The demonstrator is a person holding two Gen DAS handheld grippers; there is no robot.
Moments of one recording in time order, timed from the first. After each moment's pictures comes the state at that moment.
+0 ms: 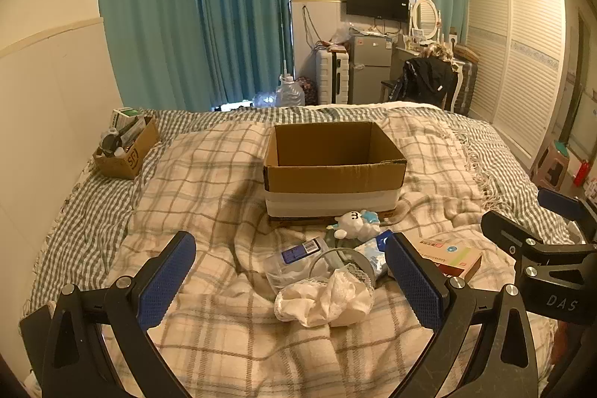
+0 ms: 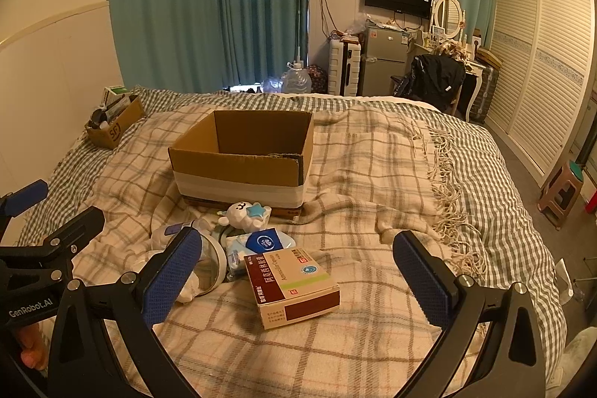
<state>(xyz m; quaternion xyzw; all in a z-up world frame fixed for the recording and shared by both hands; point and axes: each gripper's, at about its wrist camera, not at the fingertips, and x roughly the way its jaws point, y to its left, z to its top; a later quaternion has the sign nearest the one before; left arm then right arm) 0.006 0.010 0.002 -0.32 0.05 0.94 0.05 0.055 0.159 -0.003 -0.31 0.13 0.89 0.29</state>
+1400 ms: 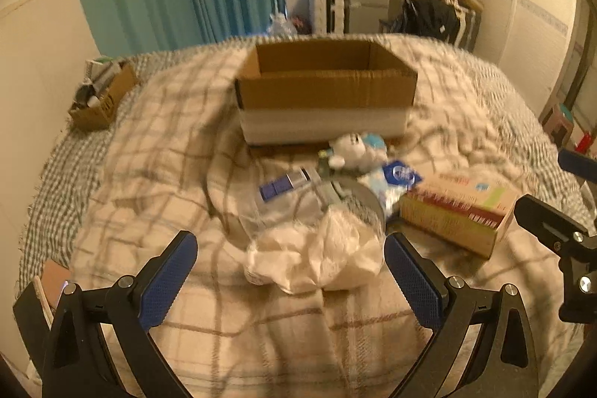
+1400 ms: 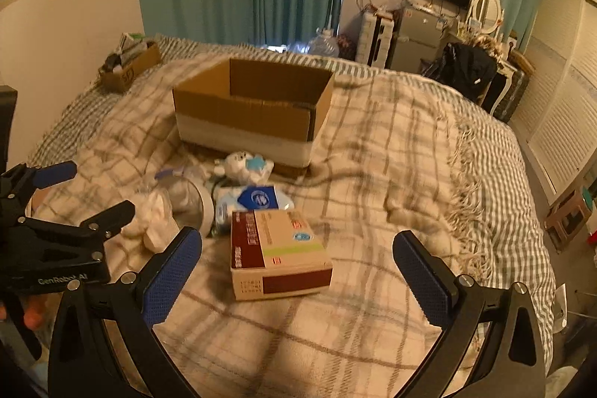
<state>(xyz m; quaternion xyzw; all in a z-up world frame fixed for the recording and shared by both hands) -0.025 0.031 -0.080 -0.44 0.08 0.89 0.07 0.046 0.178 -0.051 -0.40 0.11 0.88 0.24</state>
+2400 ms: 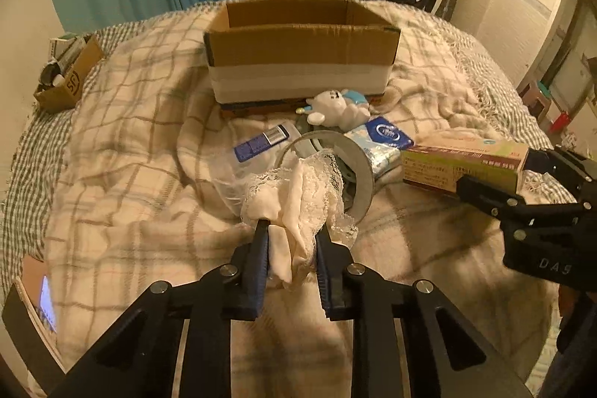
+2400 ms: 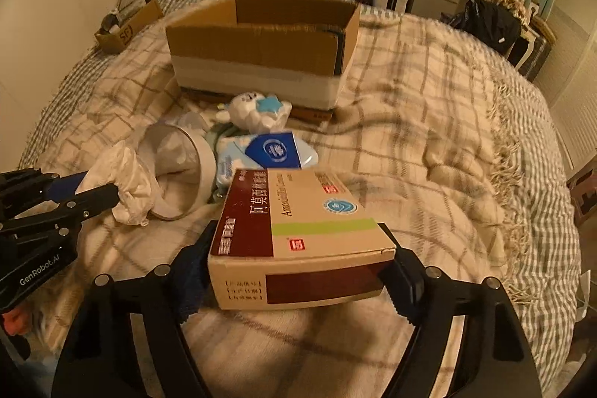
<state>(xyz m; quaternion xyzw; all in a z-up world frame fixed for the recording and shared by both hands) -0.027 0.020 -0.089 -0.49 0.08 0.86 0.14 0.020 0.181 -0.088 -0.46 0.15 0.85 0.22</state>
